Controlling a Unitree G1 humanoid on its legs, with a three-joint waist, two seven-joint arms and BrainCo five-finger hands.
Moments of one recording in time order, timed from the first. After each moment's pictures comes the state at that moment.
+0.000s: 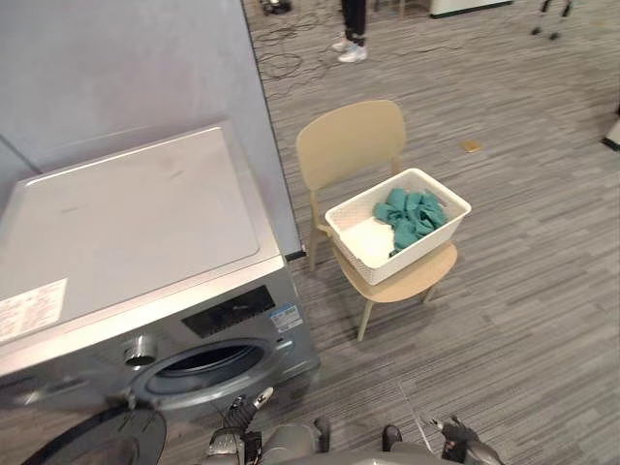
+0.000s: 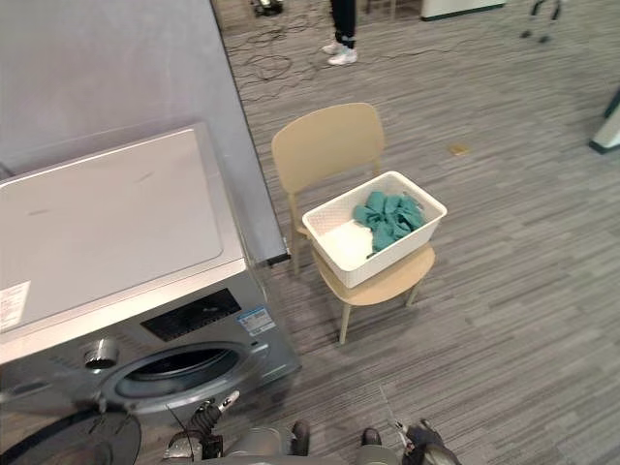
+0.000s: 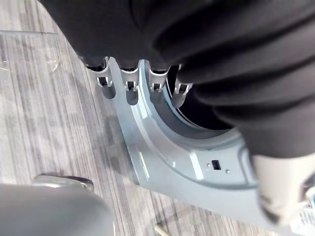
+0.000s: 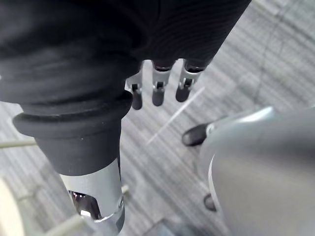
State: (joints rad) left arm 0.04 0.01 0.26 1.06 0.13 -0.05 0.08; right arm -0.01 -0.08 -0.26 1.14 0.17 -0.02 -0.02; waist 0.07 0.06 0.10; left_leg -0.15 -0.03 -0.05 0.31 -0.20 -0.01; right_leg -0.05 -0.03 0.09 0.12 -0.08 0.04
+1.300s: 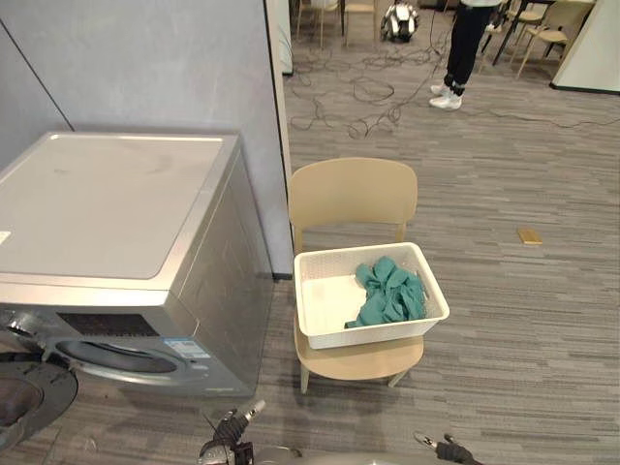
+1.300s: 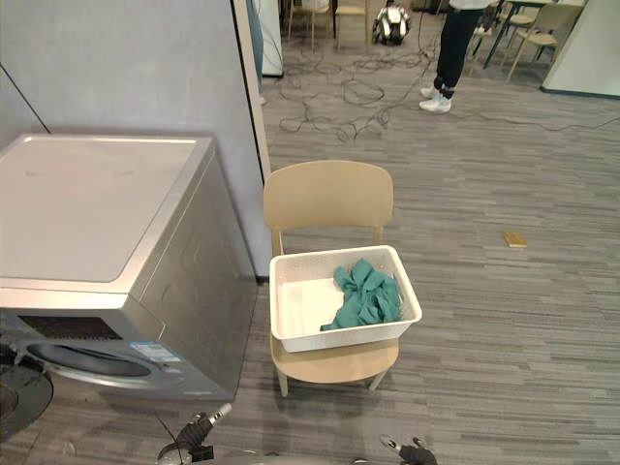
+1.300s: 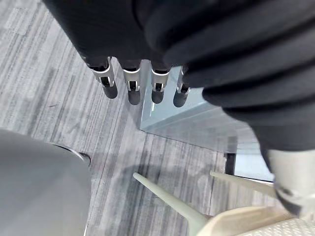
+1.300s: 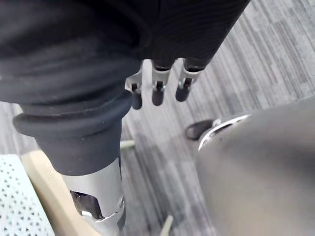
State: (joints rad) left arm 0.05 0.05 0.20 1.11 0.06 -0.04 0.07; right arm 0.06 -0.07 -0.31 1.16 0.16 -0.02 0.01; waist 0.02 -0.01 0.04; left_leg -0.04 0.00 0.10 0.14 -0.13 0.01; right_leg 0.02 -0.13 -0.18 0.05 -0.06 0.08
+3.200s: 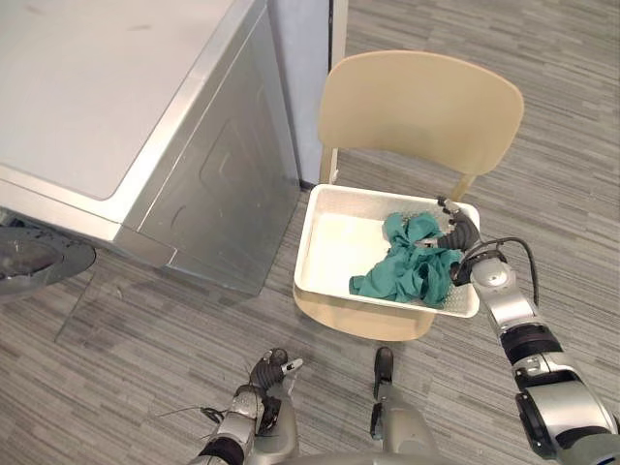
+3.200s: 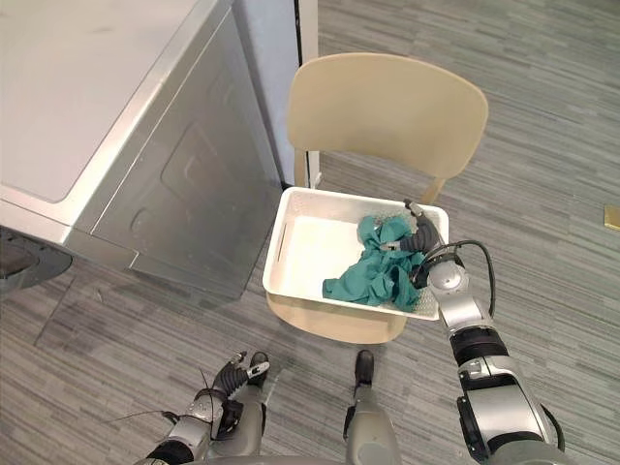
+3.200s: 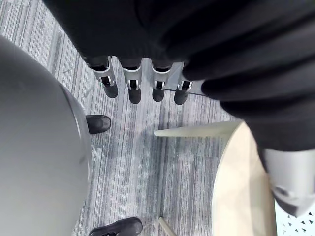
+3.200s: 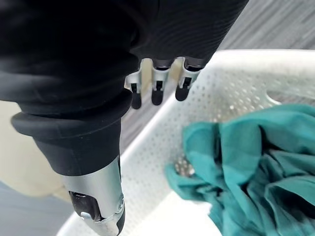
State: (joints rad) left arm -0.08 0.05 -0.11 0.97 0.15 -0.09 0.07; right arm -0.52 -0.49 0.13 0.66 -0.12 -0.06 0.02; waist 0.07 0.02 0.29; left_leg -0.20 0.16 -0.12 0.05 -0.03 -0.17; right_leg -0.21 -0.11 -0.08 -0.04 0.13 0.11
